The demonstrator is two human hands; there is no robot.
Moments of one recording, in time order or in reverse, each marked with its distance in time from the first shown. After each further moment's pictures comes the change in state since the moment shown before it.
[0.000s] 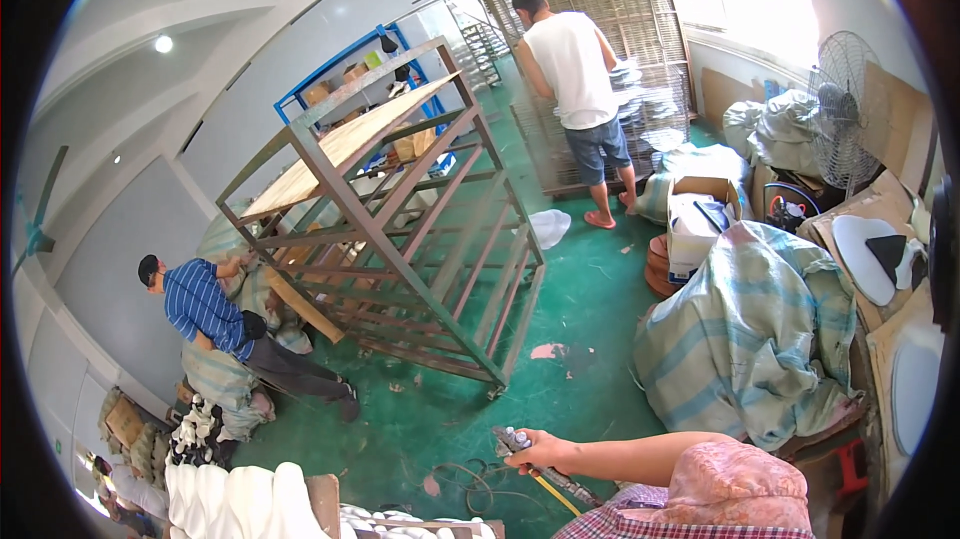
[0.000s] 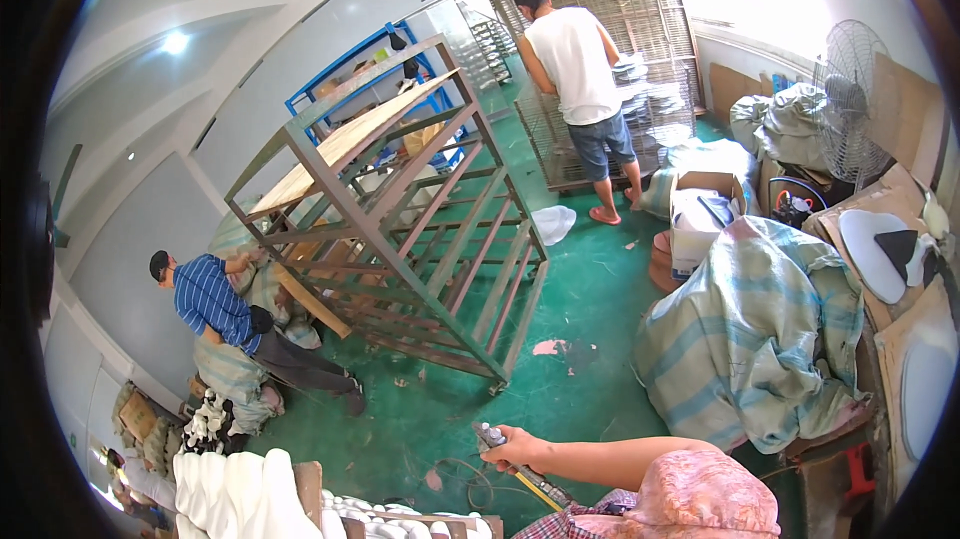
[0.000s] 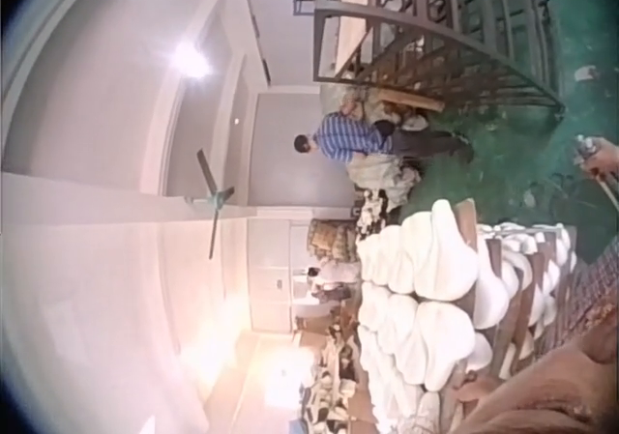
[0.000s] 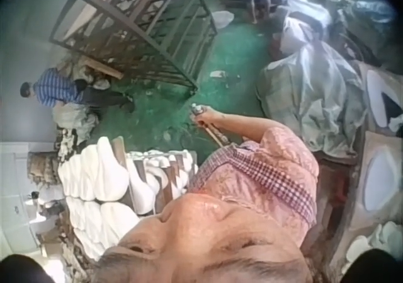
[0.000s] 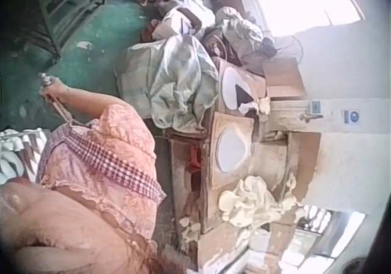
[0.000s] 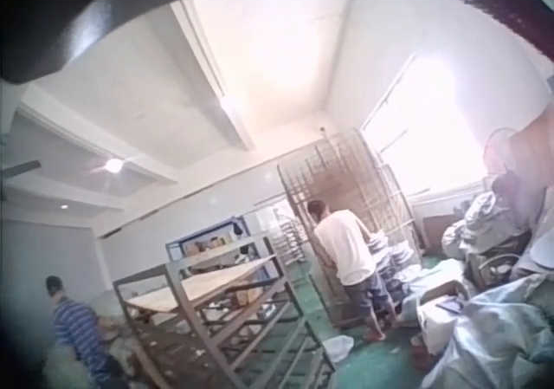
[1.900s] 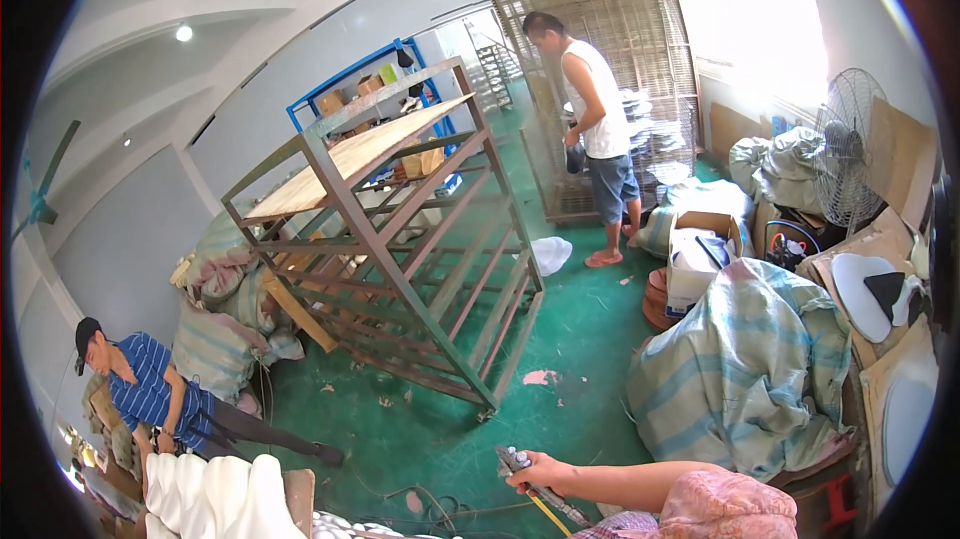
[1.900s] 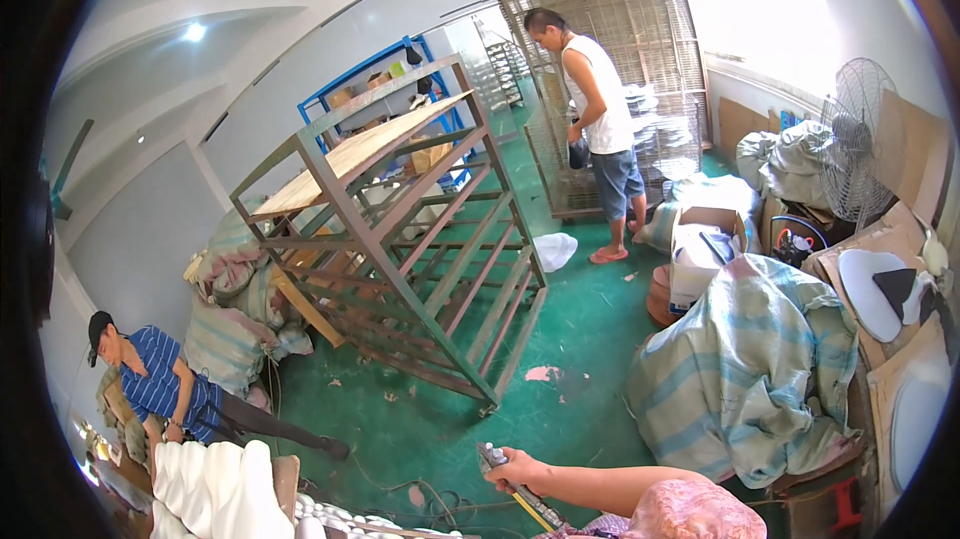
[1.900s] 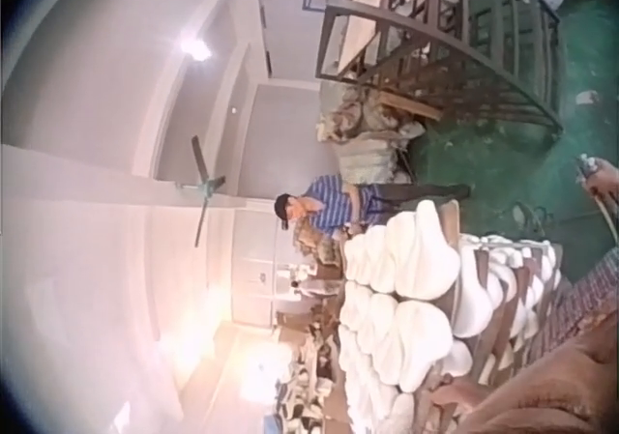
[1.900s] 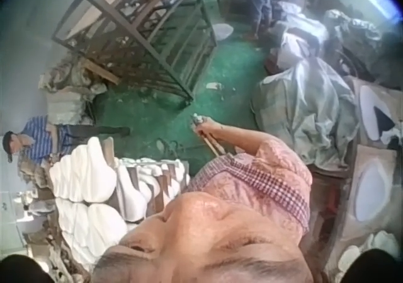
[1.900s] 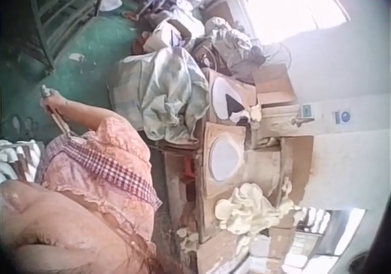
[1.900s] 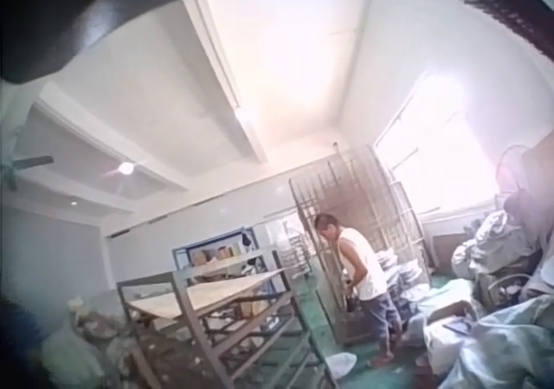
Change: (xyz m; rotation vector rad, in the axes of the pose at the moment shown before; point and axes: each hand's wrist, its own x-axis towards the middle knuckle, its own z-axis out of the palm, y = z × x) left_hand -0.016 0.009 0.015 -0.198 0.017 0.102; right_hand 0.001 0.012 -0.017 0.039 0.022 0.031
